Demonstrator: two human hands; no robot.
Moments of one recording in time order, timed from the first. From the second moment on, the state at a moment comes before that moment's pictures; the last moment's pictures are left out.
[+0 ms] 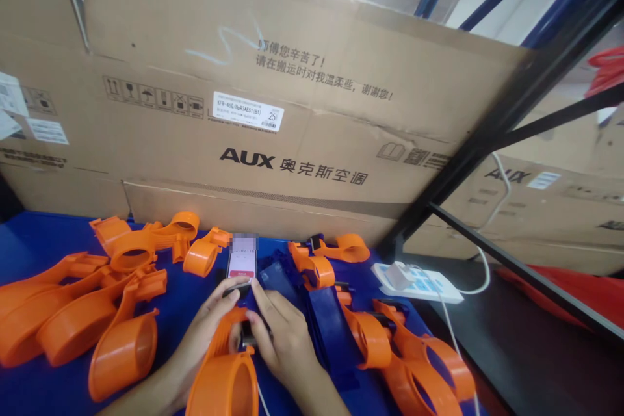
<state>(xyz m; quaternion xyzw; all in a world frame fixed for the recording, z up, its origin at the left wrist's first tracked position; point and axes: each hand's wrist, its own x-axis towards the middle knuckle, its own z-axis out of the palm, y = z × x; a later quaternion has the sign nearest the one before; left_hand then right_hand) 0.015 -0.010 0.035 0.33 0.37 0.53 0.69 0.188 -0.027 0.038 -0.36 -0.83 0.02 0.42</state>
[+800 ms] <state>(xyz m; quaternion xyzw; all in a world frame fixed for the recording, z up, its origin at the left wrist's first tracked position) 0.014 -0.024 0.032 0.48 0.38 0.52 0.60 0.192 -0.025 0.032 -0.35 -0.84 0.01 0.42</state>
